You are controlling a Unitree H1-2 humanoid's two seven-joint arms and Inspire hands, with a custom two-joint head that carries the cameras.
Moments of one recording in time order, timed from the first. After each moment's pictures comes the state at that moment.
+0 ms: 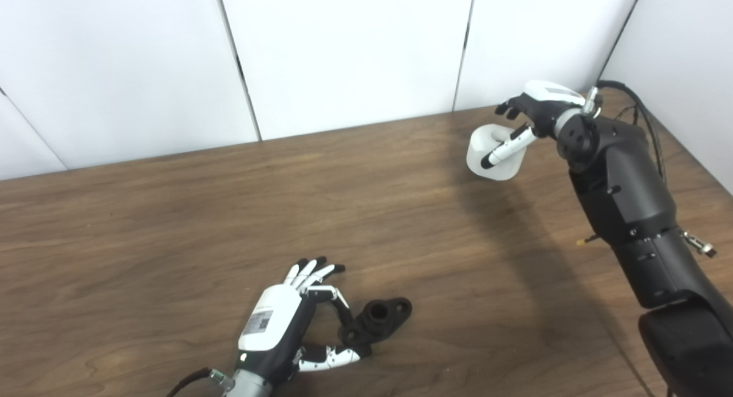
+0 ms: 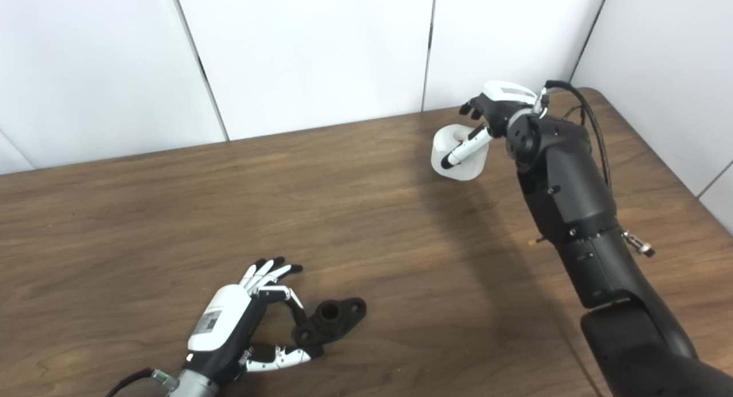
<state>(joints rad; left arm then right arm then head) 0.05 0.18 -0.43 -0.16 0.77 -0.07 -0.11 -0.59 -0.50 0.05 0.05 -1.08 0.47 0.77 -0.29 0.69</state>
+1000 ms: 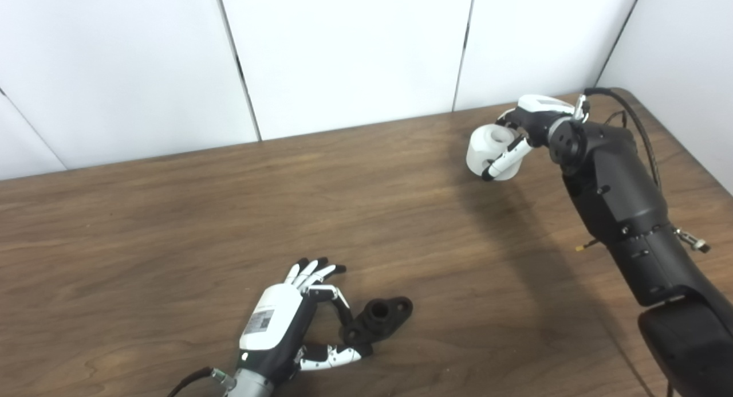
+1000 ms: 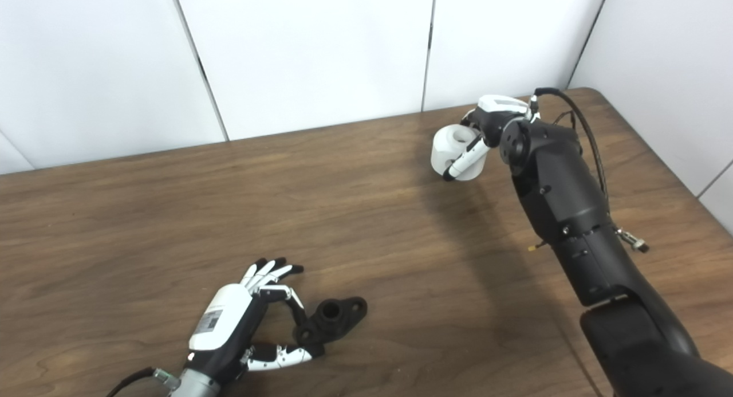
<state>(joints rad) 0.05 0.18 -0.43 -0.17 0.77 -0.05 -0.11 -0.59 -0.51 0.09 0.11 -1.09 0.47 0.78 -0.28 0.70</state>
